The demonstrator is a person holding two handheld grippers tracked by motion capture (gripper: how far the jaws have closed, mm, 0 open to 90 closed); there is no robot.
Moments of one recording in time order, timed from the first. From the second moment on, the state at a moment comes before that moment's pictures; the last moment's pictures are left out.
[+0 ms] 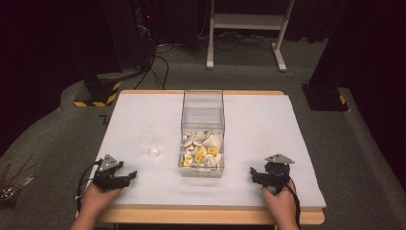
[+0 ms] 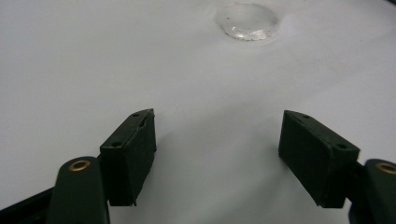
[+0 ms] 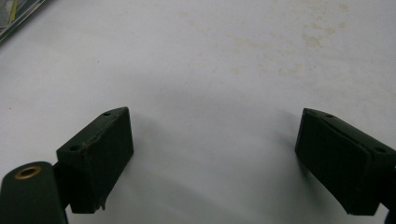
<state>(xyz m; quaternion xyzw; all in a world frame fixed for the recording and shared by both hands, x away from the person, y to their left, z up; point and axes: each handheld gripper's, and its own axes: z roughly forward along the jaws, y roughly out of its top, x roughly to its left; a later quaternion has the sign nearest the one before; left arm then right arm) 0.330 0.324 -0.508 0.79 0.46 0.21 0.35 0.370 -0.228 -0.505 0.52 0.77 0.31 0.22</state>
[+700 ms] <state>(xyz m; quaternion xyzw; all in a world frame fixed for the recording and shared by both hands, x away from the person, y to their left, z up) 0.330 0.324 -0.508 0.79 0.46 0.21 0.35 0.369 -0.229 -0.505 0.52 0.77 0.31 0.22</state>
